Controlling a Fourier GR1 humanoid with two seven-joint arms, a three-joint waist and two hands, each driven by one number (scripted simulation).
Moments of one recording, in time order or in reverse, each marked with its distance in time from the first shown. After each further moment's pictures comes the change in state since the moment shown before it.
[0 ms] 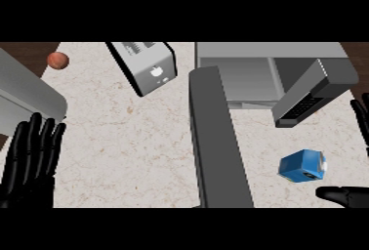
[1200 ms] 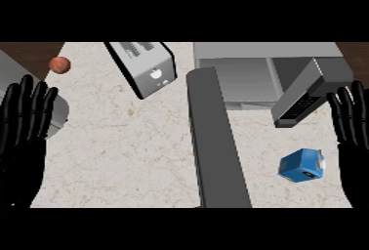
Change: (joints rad) left arm -0.253 0.095 0.137 0.126 0.038 -0.075 -0.047; right arm -0.023 0.079 0.232 -0.098 0.258 -0.160 -0.090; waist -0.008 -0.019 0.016
